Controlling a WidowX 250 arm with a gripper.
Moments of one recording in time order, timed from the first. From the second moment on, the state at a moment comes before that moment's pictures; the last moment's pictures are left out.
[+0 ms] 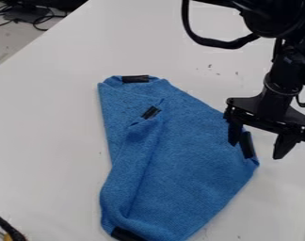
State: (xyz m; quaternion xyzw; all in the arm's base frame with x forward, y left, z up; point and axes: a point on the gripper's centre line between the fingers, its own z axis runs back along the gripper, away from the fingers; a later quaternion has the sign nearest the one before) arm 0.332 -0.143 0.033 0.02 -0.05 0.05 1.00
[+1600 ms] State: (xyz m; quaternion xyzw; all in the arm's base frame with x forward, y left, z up) arm 0.366 -0.012 0.052 0.06 -0.10 0.08 0.99
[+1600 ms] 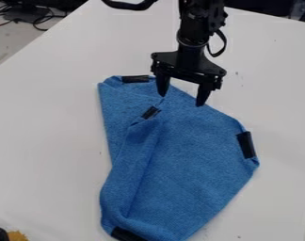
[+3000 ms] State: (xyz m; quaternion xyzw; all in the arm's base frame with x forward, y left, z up) arm 0.348 0.040 0.025 0.07 -0.08 0.11 0.99
